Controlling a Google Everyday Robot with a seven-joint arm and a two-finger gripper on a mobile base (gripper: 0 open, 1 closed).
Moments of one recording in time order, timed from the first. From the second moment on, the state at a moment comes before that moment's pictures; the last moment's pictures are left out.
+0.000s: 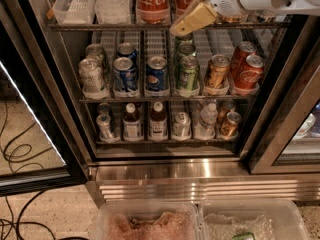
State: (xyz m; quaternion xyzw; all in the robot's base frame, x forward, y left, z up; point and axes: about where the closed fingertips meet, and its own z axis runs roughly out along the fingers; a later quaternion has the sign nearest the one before) arm 0.647 -0.075 1.079 -0.51 0.62 -0.06 0.59
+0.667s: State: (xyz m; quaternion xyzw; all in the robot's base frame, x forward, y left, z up) arm 0.655 -0.074 1.081 -0.51 0.62 -0.07 0.59
